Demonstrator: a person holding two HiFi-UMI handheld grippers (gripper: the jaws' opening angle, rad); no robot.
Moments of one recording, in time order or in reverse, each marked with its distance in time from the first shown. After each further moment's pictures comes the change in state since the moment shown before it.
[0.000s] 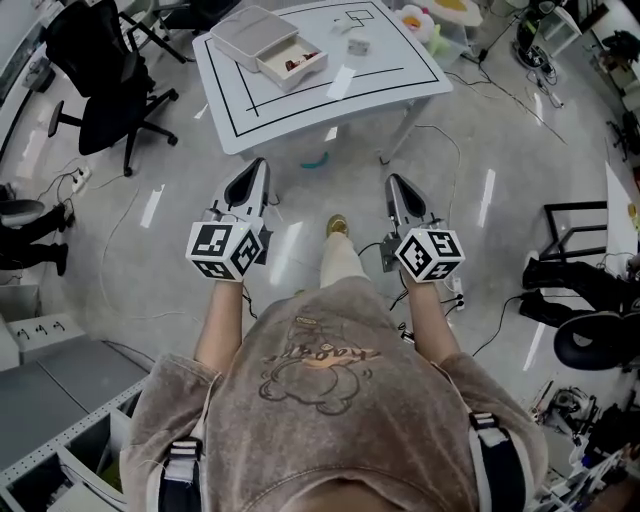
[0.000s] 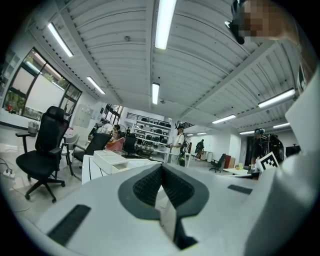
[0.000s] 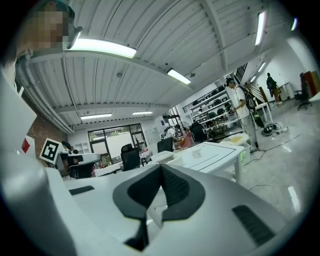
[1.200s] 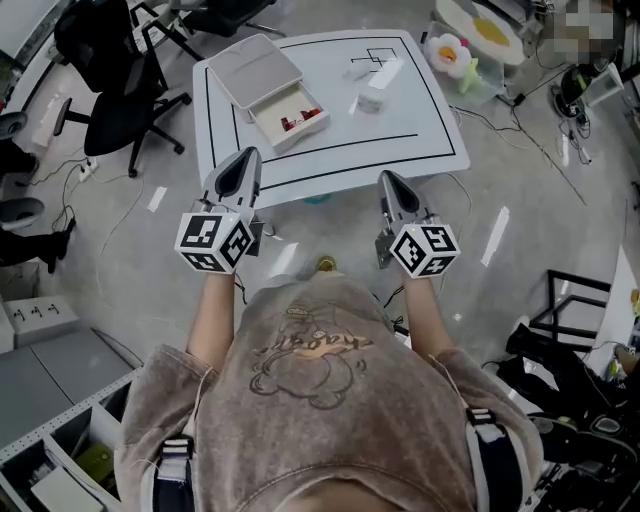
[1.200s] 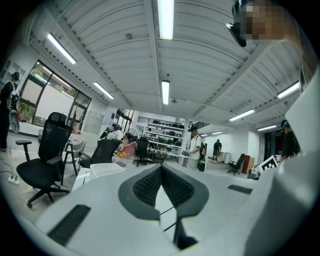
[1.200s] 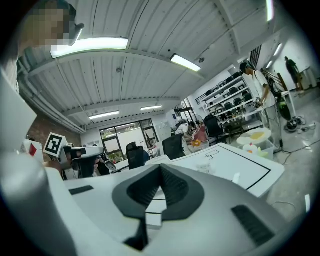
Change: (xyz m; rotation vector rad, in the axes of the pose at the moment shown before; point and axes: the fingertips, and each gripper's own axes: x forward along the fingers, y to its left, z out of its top) left arm 0.215 0.072 0.058 0.018 -0.028 0.161; right arm 0.219 -0.121 0.079 -0.015 0.078 0.184
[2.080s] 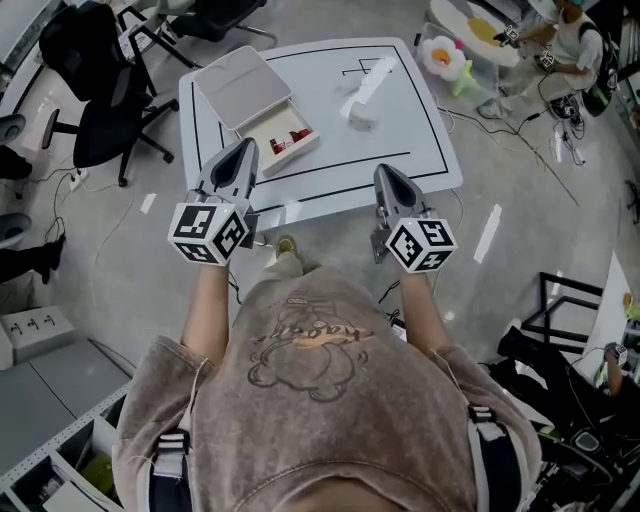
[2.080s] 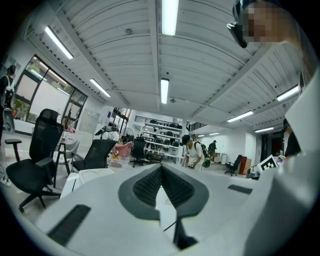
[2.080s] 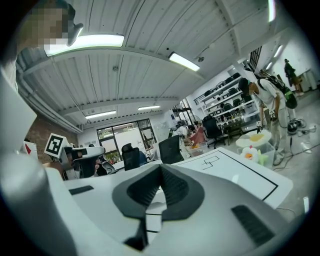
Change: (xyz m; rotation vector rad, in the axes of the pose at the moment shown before) left arm 0.080 0.023 0.022 -0.008 0.001 -0.044; right arm 0.059 -0.035 0.039 -0.003 -0.001 -0.022
